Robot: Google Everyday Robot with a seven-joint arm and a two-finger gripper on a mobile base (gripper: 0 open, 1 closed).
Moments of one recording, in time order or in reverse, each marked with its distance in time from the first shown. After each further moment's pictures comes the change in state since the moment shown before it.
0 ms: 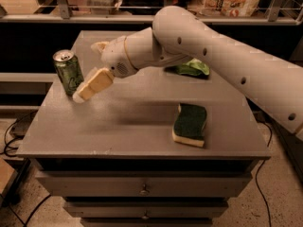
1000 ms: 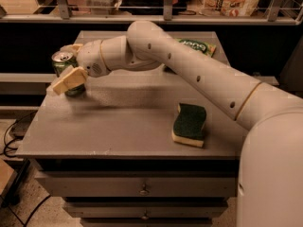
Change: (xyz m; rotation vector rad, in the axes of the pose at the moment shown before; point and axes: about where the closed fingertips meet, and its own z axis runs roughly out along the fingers) arm -0.021 -0.025 0.082 -0.093 -0.191 -0.008
